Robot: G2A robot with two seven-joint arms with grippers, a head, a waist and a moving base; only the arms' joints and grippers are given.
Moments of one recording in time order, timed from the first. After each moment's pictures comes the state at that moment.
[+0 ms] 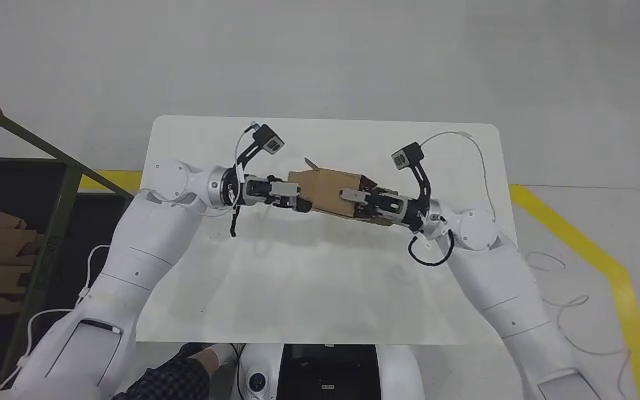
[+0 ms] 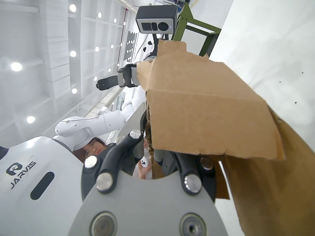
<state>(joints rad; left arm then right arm) 0.90 -1.05 -1.09 -1.28 -0.71 -0.40 -1.42 -1.03 -1.22 1.06 -1.33 0.47 -0.49 0.99</state>
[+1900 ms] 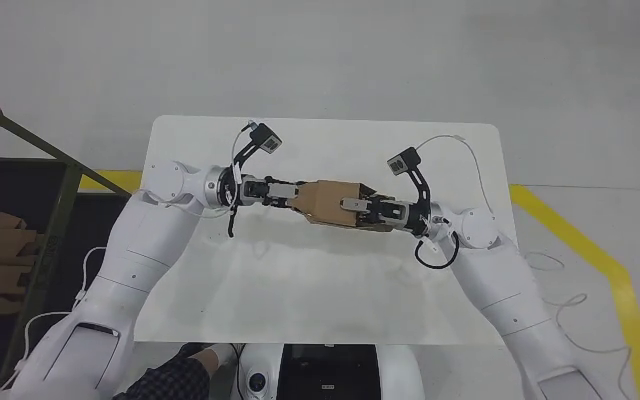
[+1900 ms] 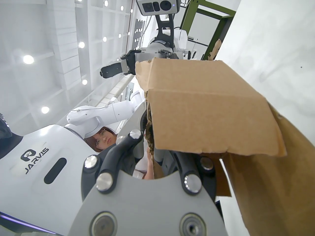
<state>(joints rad) 0.91 -1.05 -1.11 -1.31 -0.69 -0.40 -1.42 -1.02 -1.22 1.04 -1.30 0.56 -0.49 1.13</state>
